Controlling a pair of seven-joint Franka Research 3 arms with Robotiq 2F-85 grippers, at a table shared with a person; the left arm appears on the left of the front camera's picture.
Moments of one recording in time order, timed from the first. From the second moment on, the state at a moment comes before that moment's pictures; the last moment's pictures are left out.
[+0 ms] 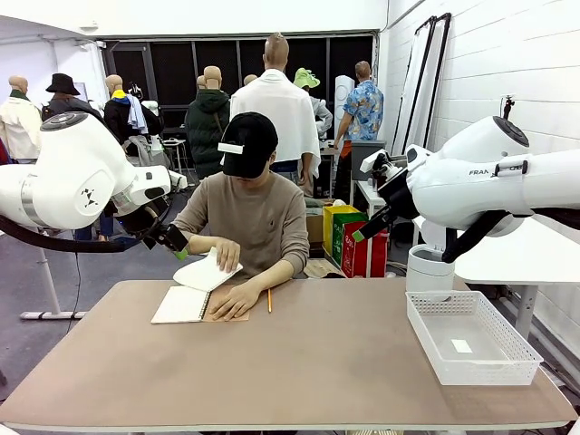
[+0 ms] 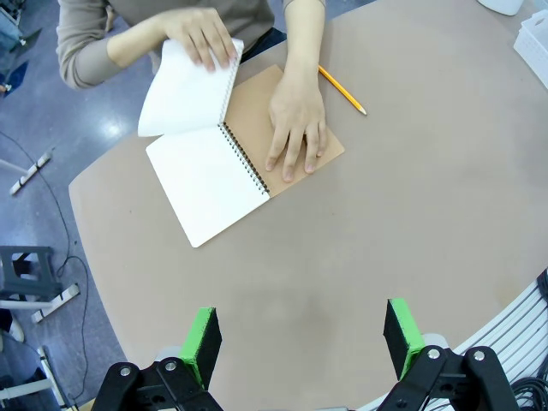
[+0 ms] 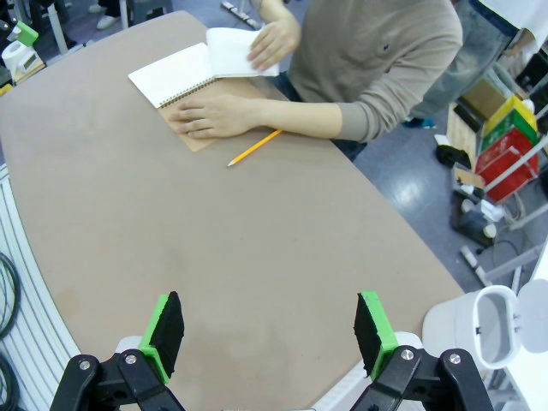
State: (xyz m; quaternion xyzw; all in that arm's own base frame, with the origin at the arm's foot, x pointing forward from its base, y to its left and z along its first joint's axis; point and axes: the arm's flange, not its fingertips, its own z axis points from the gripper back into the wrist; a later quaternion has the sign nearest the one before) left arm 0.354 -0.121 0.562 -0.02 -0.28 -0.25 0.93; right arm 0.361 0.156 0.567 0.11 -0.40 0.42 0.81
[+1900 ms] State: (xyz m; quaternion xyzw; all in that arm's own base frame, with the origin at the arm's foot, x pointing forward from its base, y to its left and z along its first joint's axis) left arm 0.354 -0.121 0.562 -0.02 -0.28 -0.25 0.93; right arm 0.361 0.156 0.567 0.11 -0.40 0.42 0.81
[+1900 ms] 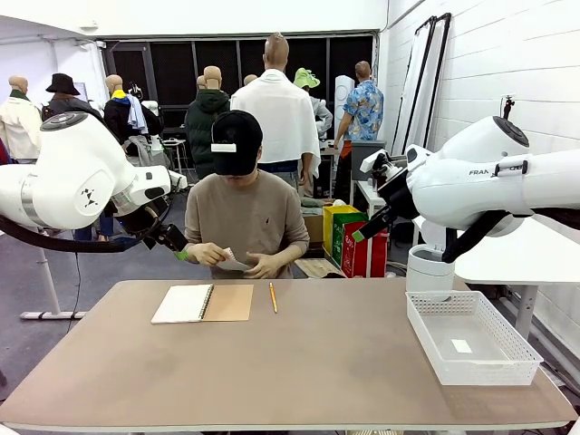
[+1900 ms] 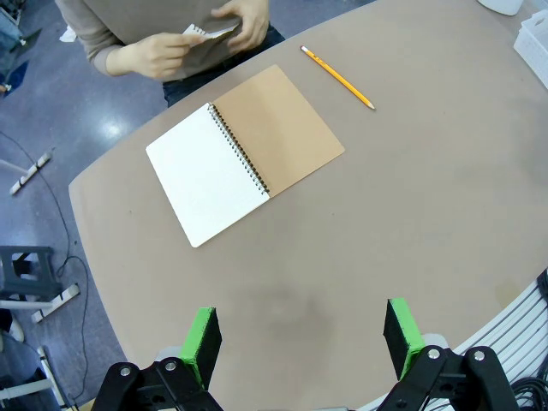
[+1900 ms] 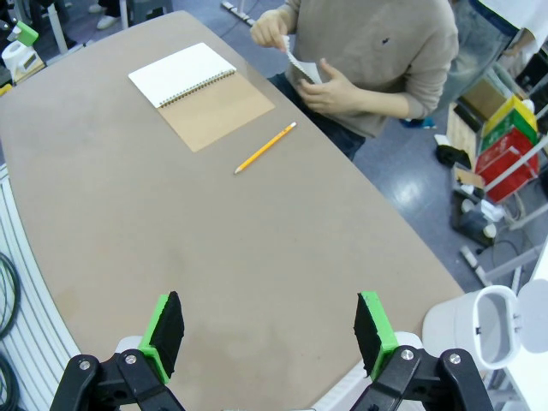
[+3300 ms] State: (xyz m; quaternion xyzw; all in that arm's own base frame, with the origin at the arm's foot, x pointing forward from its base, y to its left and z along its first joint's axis) left arm 0.354 -0.121 0.562 -0.02 -0.28 -0.25 0.93; right arm 0.361 0.156 0.567 0.11 -0.40 0.42 0.81
